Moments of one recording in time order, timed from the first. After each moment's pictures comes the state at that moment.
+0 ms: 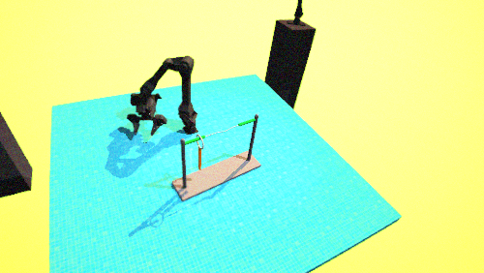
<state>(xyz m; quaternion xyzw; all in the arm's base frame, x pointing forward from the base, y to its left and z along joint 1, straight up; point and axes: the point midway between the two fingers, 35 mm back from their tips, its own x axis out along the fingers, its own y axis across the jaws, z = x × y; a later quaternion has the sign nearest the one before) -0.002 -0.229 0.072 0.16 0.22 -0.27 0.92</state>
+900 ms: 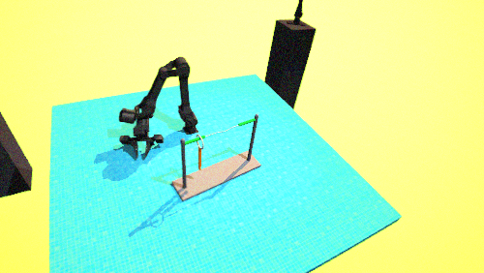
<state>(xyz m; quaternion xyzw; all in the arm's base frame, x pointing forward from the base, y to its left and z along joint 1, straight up) 0.111 -0.270 0.046 0.05 0.25 -0.16 0.96</state>
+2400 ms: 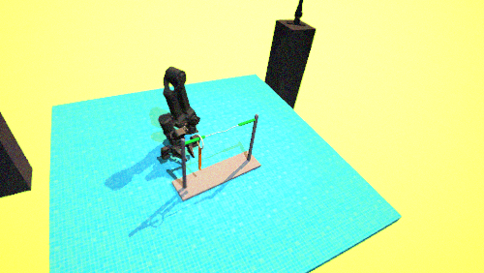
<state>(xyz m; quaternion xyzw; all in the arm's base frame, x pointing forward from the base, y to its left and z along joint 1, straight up) 0.229 -0.096 0.071 -0.02 0.05 0.10 0.99</state>
